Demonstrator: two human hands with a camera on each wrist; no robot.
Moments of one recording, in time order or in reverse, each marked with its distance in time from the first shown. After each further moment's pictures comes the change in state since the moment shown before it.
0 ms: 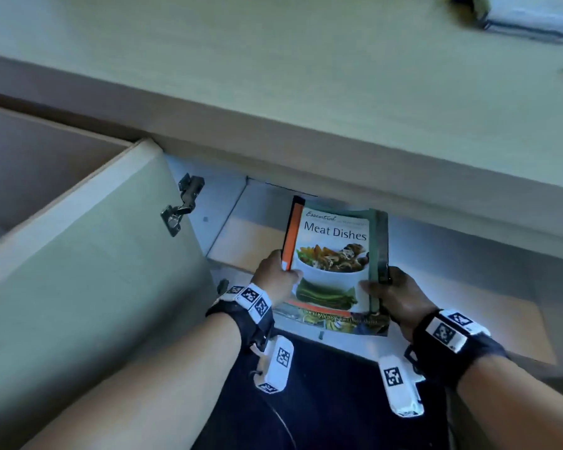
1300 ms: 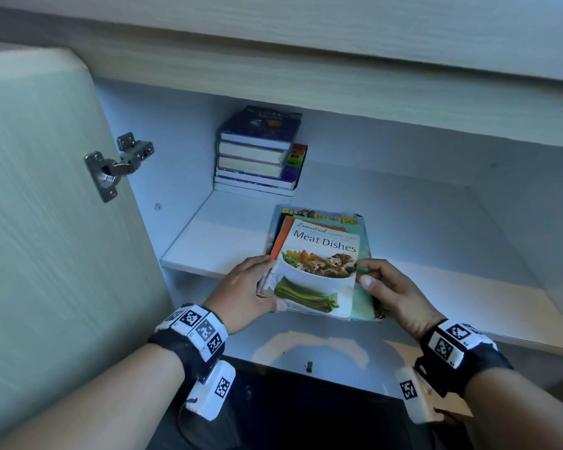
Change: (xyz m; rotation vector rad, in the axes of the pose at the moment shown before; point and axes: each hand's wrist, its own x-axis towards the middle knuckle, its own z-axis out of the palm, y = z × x) left_hand 0.035 -0.082 0.044 0.288 0.095 0.484; right_hand 0.035 0.087 -0.008 0.048 -0.056 -0.407
